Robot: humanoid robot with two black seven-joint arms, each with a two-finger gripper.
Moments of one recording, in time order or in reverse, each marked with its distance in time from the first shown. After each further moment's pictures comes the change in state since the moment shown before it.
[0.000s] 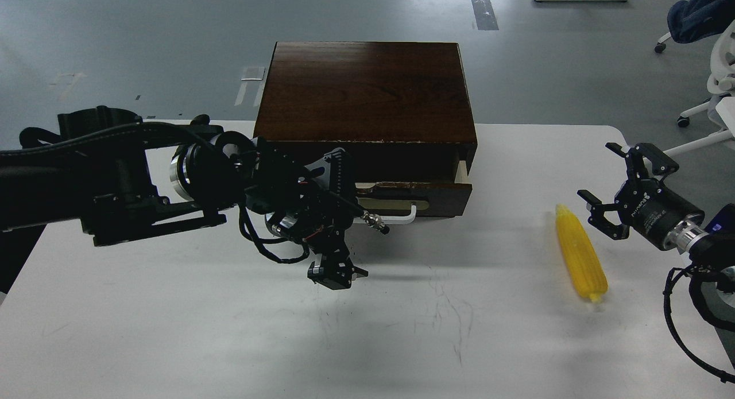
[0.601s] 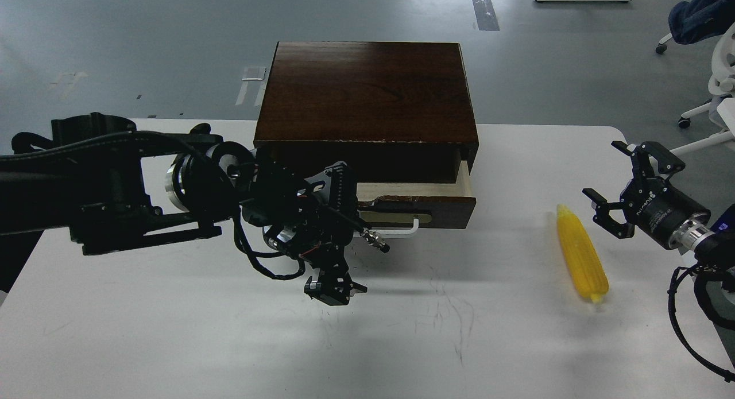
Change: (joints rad) left arm -0.008 0.017 0.000 -0.062 -0.001 -0.010 -0.001; right arm -0.003 -0.007 0.009 -0.004 0.000 0.001 0.000
